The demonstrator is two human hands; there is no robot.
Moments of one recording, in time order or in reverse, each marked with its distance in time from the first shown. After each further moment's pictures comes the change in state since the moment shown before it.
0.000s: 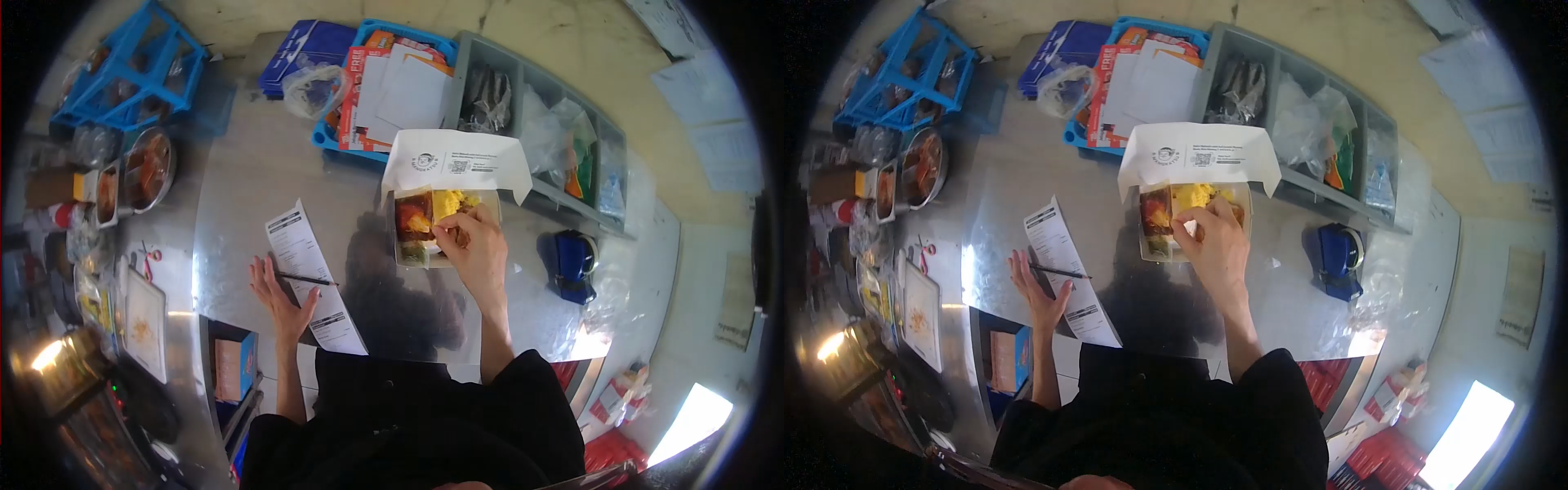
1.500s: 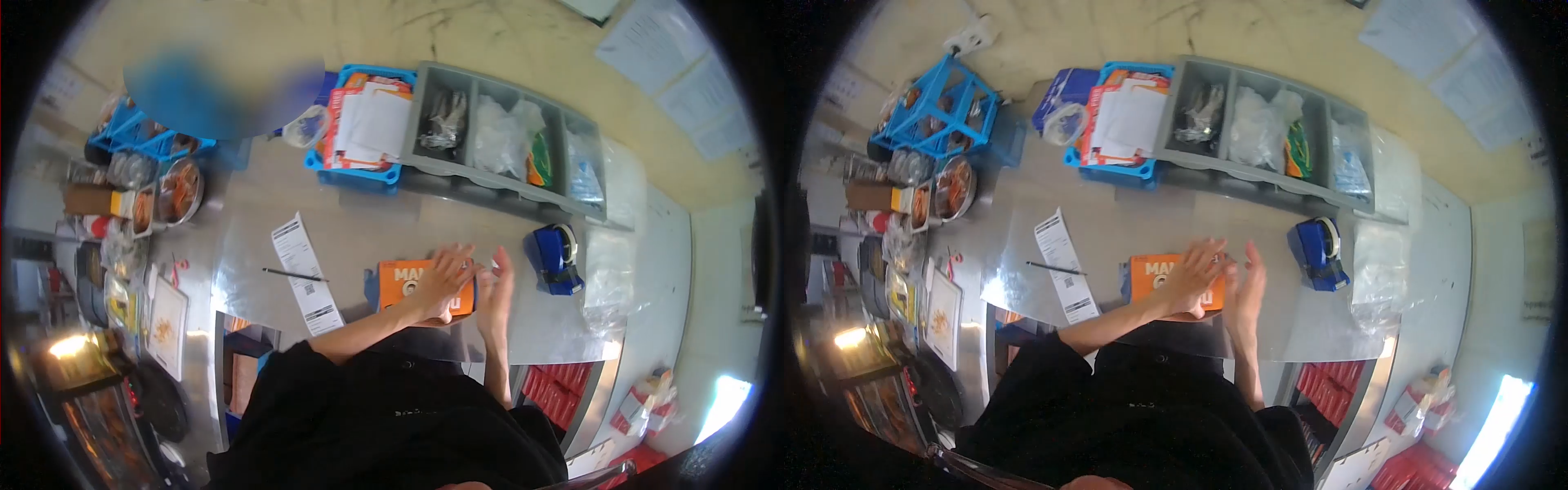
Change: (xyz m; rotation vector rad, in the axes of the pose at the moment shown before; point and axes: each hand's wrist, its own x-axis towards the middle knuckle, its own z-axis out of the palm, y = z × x) left_hand -0.013 0.242 0.111 -0.010 -0.685 0.978; right_hand -0.112 0.099 -0.025 0.381 0.396 0.167
